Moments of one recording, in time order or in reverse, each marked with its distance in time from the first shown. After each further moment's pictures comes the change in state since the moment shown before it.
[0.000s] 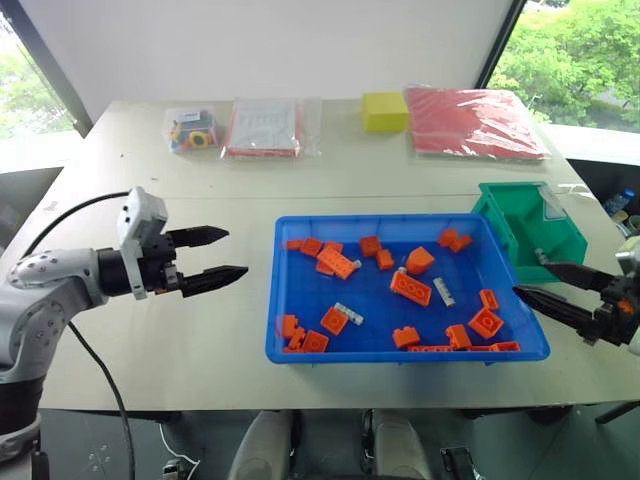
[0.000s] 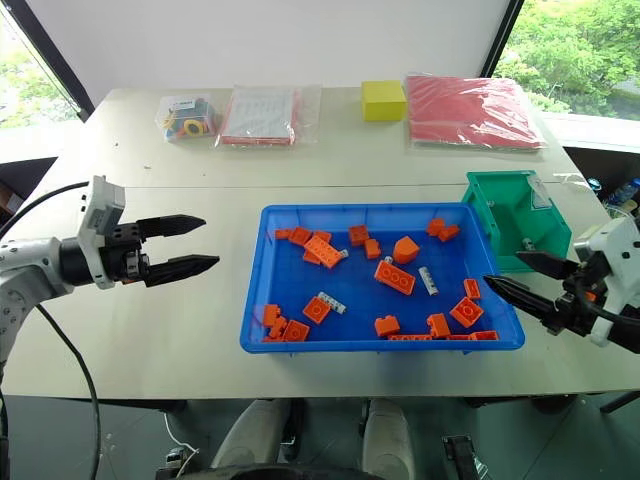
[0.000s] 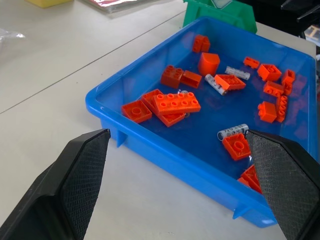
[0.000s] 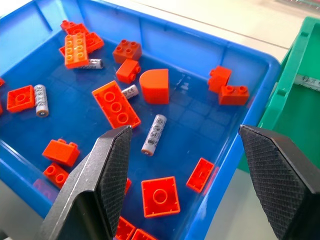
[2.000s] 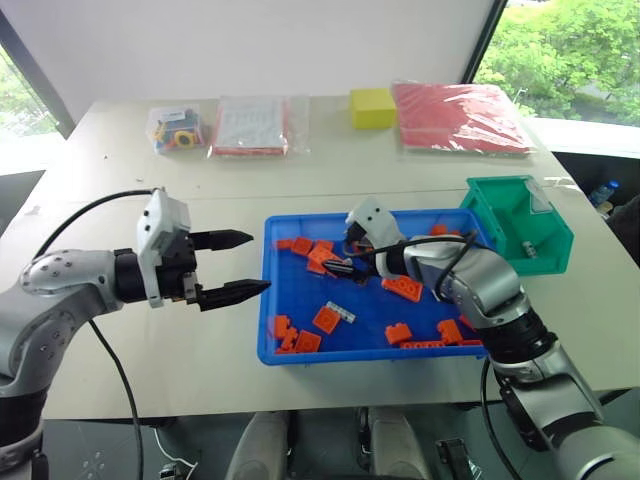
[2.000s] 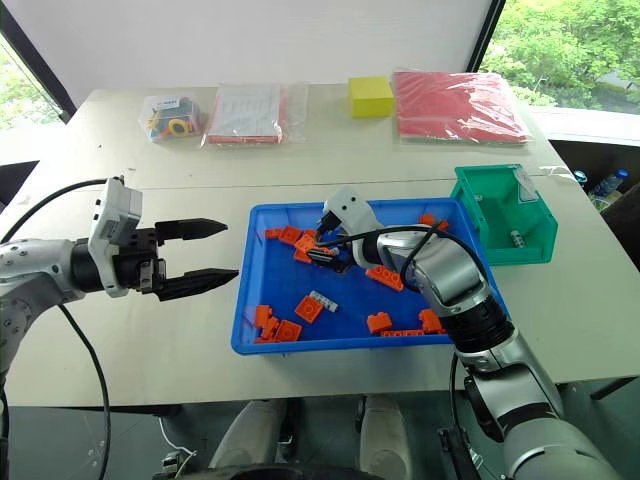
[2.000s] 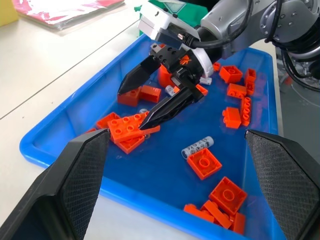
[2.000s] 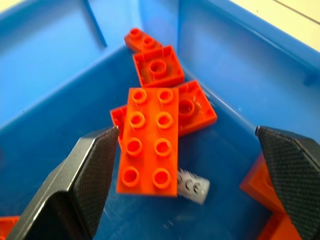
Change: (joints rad) left arm -0.004 -0.002 -0.038 -0.164 -0.066 0.019 0.045; right arm -0.959 0.500 1.110 0.364 -0.463 0.161 -0.295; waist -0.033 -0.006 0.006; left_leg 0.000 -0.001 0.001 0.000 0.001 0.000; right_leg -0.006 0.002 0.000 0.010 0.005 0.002
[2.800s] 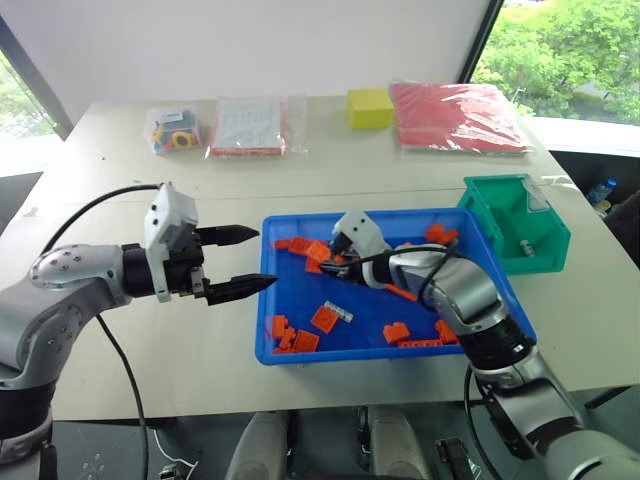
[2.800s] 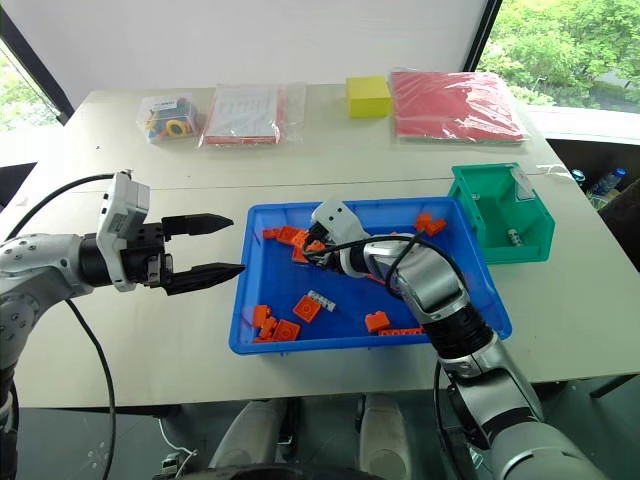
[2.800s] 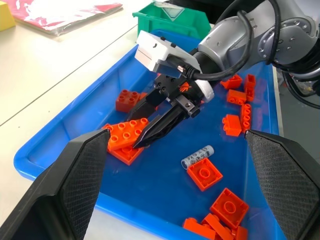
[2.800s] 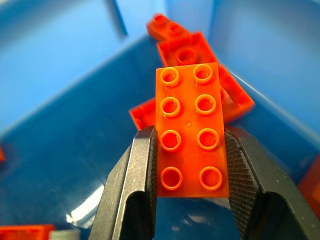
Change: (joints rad) left arm -0.040 -0.012 -0.015 0.005 -0.003 0.021 0.021; right arm 0.028 0.092 0.012 0.022 -0.064 -0.019 0.047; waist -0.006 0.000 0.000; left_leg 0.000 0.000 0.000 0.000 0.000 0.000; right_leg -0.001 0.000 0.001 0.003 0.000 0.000
